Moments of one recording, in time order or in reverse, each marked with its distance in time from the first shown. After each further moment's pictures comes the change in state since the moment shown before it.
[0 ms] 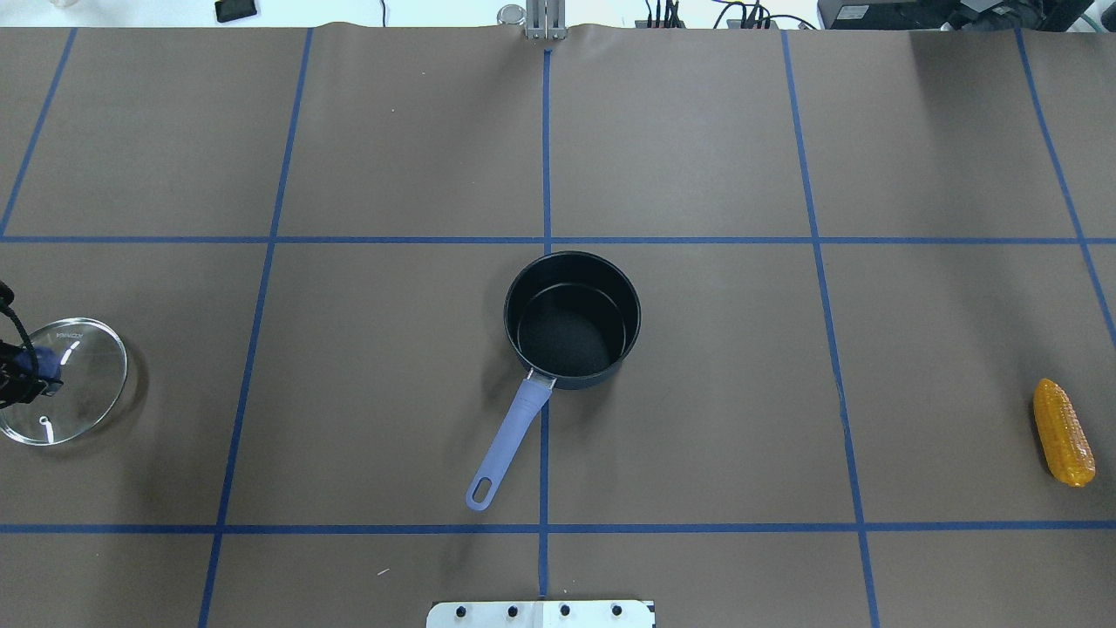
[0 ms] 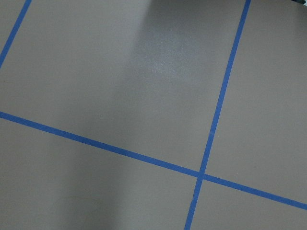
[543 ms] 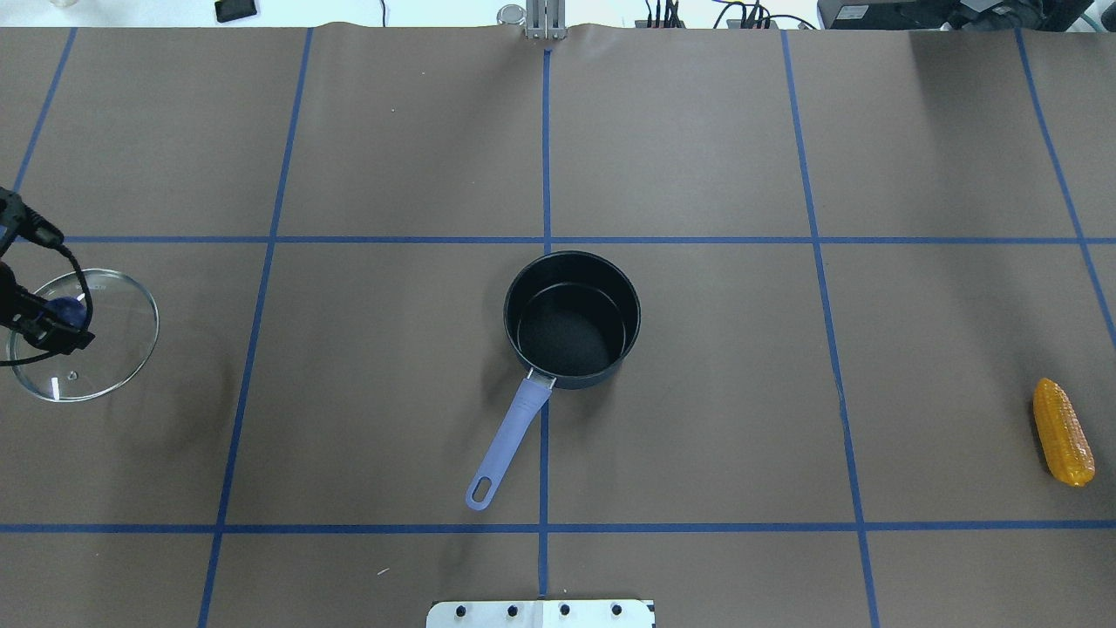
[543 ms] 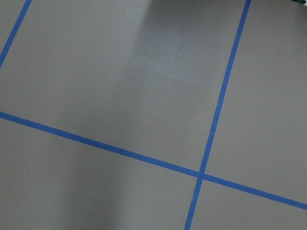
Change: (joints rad) left arm 0.003 -0.075 -0.193 0.314 0.082 -0.004; right arm 0.000 0.000 0.000 0.000 0.000 0.000
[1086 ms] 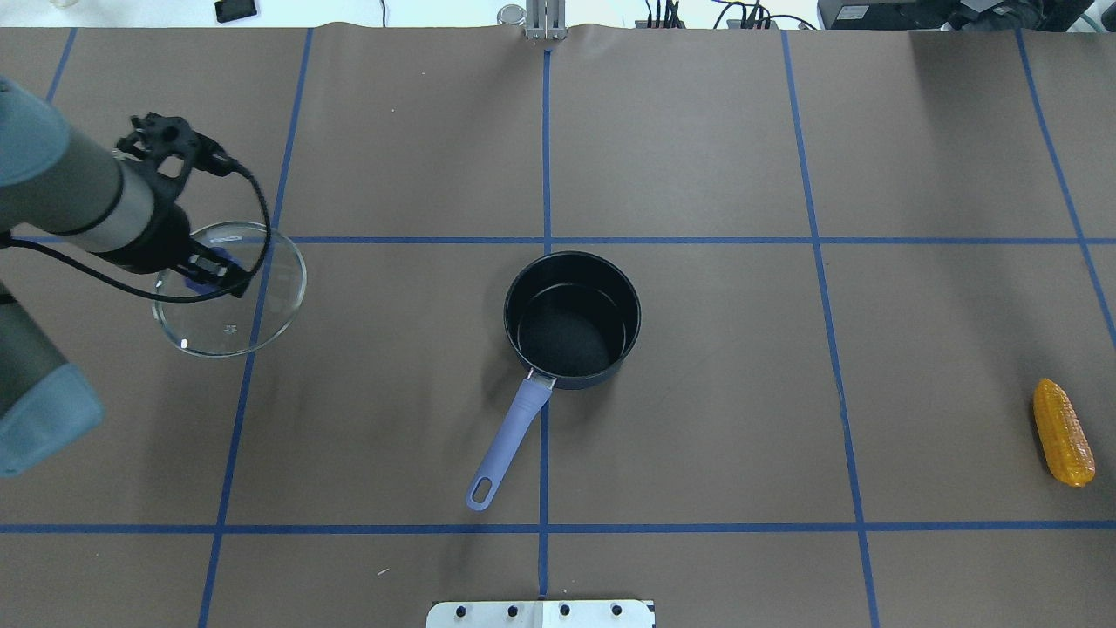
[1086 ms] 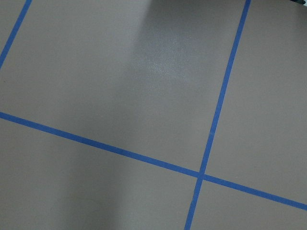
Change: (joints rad) left arm 0.093 -0.348 -0.126 0.421 0.083 -0.244; right arm 0.000 0.000 0.000 0.000 0.000 0.000
